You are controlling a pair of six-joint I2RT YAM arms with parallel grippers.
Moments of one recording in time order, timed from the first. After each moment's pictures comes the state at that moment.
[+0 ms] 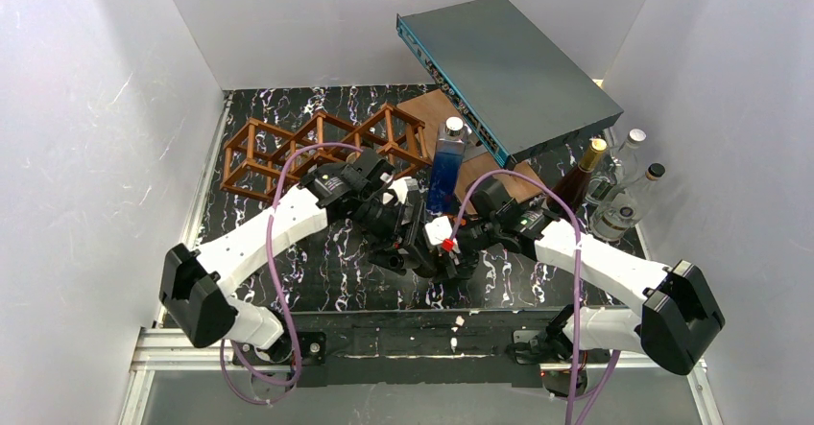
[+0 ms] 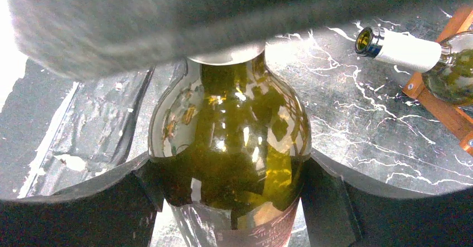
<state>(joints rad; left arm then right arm) -0.78 1.43 1.26 -0.97 0.71 -0.75 0.79 1.21 0.78 -0.38 -0.86 -0.87</state>
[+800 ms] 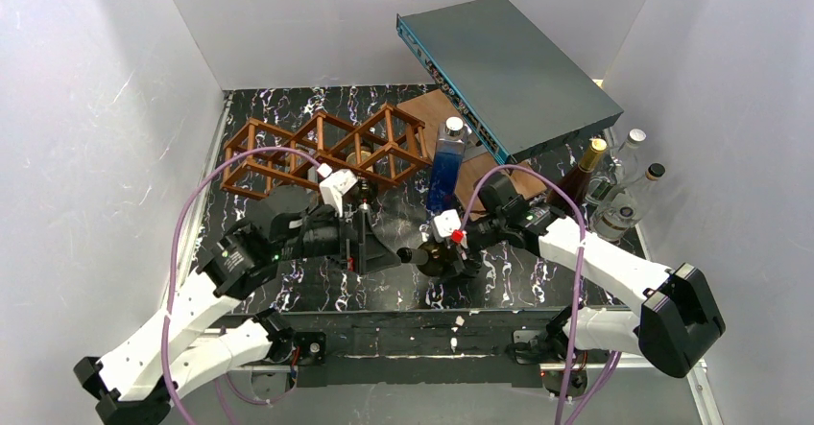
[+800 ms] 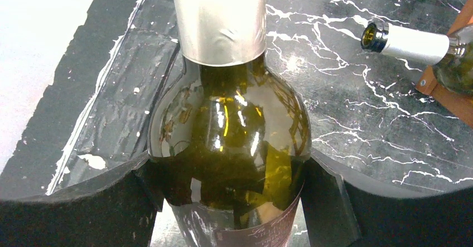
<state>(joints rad) -0.78 0.81 1.00 -0.70 0.44 -0.68 0.72 1.21 0.78 -0.43 -0.95 -0.88</state>
